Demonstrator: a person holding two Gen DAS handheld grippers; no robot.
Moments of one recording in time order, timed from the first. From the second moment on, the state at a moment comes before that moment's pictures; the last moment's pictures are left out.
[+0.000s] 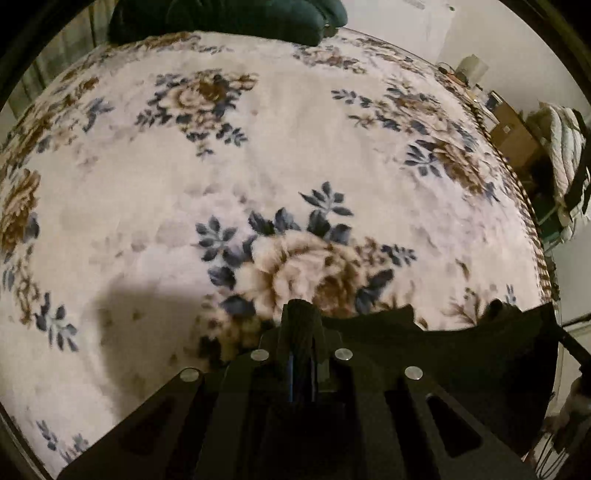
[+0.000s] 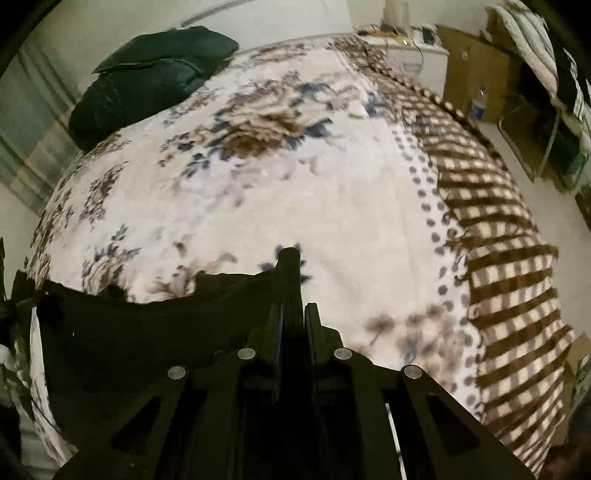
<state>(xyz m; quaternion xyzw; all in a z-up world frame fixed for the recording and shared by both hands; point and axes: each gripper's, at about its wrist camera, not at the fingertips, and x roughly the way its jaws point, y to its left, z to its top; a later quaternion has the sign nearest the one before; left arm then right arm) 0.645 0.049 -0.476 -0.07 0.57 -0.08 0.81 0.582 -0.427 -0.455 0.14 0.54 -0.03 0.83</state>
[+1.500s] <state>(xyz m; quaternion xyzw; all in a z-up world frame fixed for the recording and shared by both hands) 0.461 0.111 -0.526 -0.15 0.62 -0.08 0.77 0.387 -0.461 -0.501 0.30 0.60 -0.09 0.73</state>
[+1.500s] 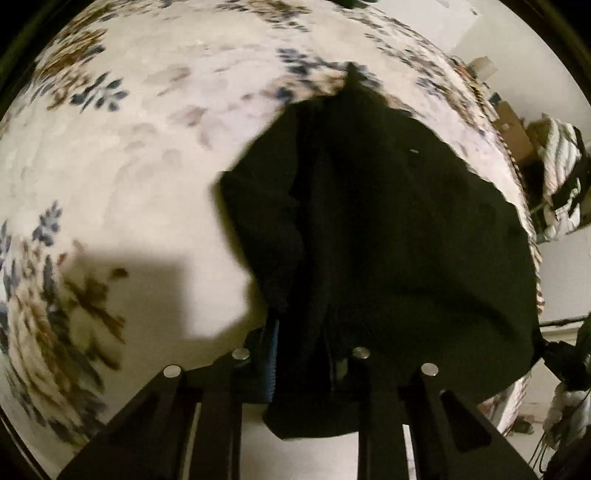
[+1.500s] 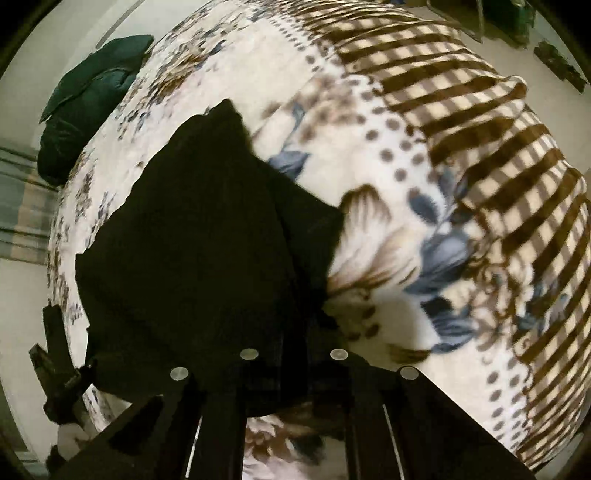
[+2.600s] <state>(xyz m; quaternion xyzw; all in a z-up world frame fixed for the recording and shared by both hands) 0.420 0.099 -0.557 -0.49 0.51 -0.02 0.70 0.351 -0.433 -0.591 0.62 0.44 -0.02 0.65</state>
